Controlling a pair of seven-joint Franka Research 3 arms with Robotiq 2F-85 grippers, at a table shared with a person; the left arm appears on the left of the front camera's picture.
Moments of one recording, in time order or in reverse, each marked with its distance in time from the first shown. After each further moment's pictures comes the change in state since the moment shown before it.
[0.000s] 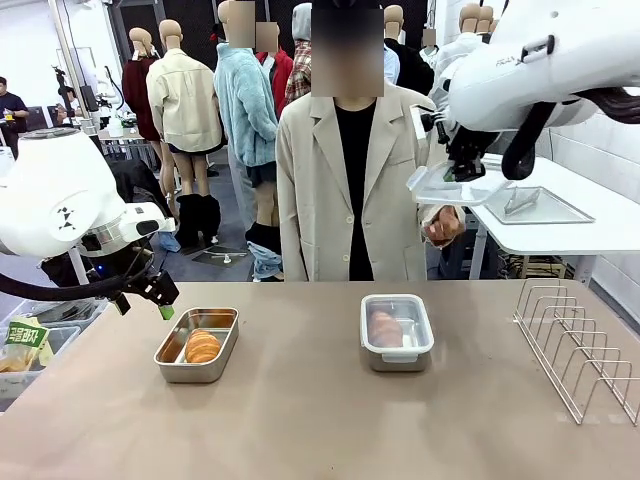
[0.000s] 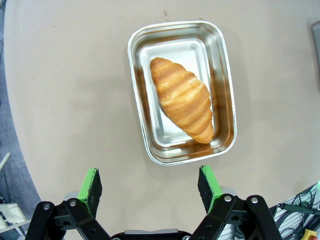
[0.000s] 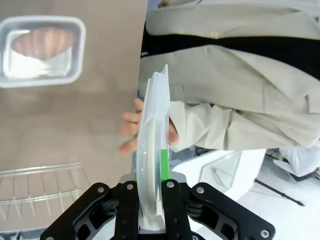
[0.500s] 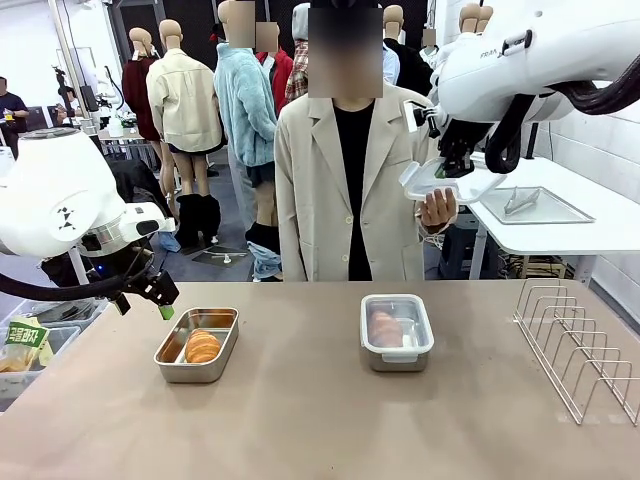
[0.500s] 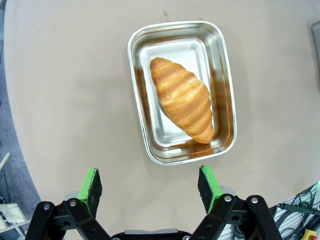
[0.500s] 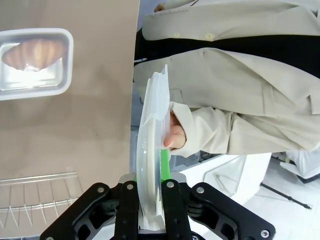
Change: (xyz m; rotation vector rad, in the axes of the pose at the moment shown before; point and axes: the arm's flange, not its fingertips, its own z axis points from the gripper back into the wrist) left arm 0.000 0.000 0.000 0.000 0.000 0.000; right arm -0.001 -0.024 -0.016 0.022 -0.021 -0.033
